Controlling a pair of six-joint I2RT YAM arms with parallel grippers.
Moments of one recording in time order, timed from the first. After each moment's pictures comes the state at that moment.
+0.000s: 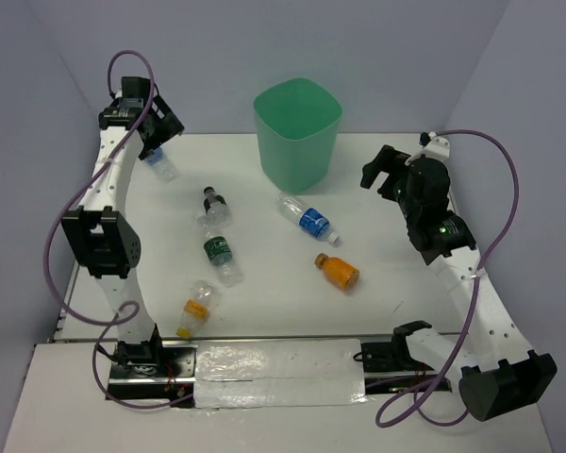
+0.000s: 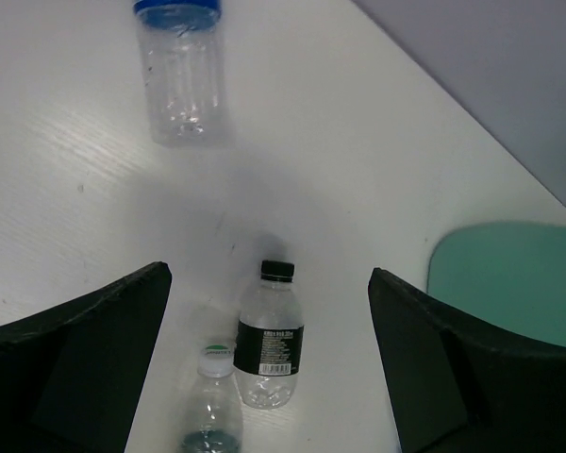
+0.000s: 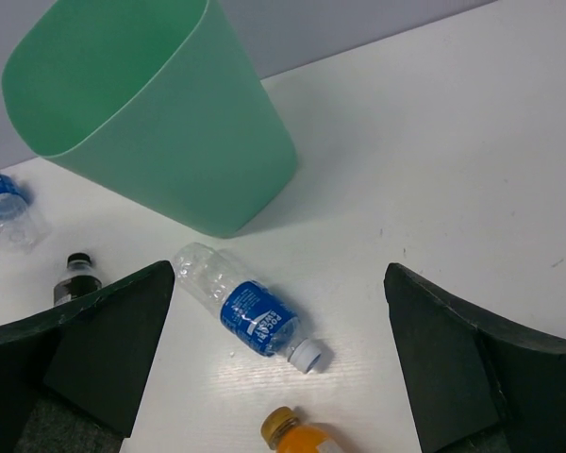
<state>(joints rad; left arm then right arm) 0.00 1.92 2.03 -0.87 -0.14 -0.63 0.25 1.00 1.06 -0.34 0.22 0.44</state>
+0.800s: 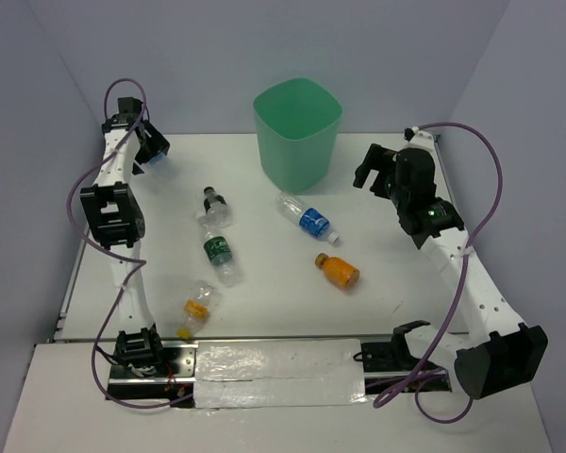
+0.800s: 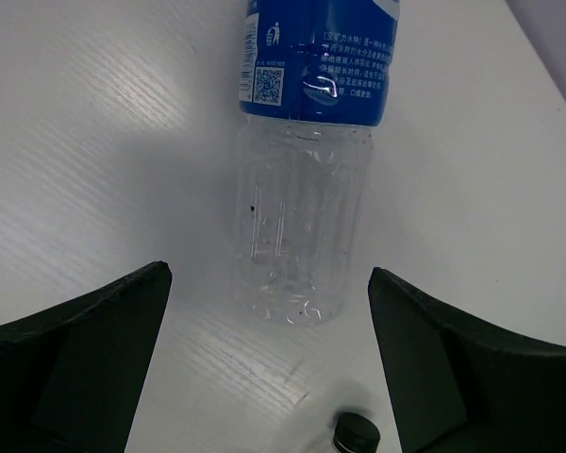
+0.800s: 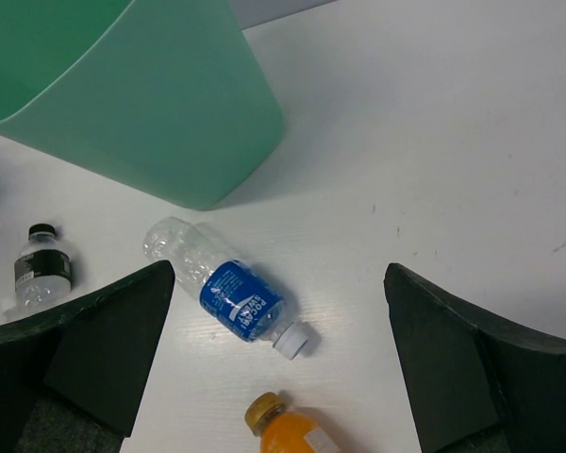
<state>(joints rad) 0.16 2.42 2.36 -0.91 -0.15 -0.65 0.25 1.11 1.10 -0.38 0.20 0.41</state>
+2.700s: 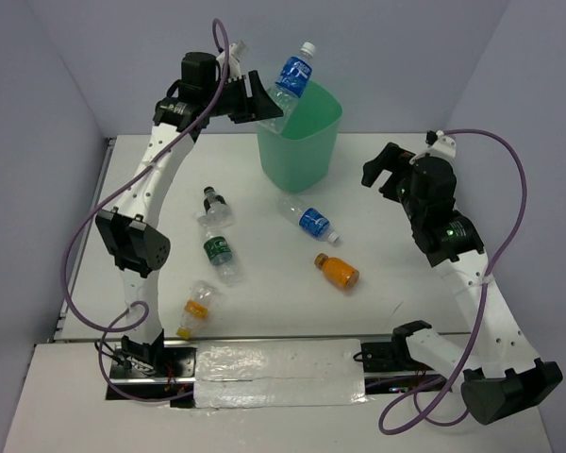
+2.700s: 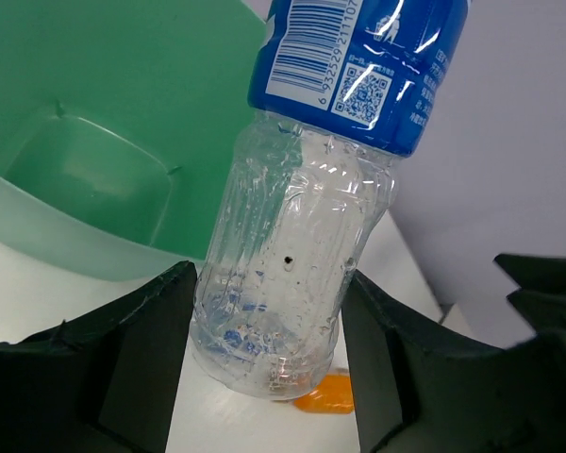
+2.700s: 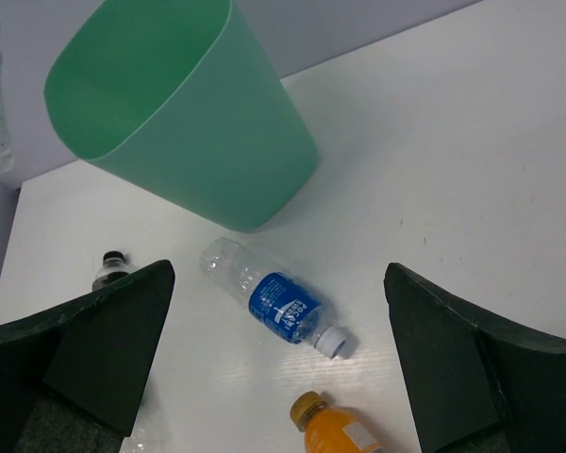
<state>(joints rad) -0.32 2.04 2.35 -0.64 0.56 -0.46 0.27 0.97 1.13 -0.42 0.22 0.50</state>
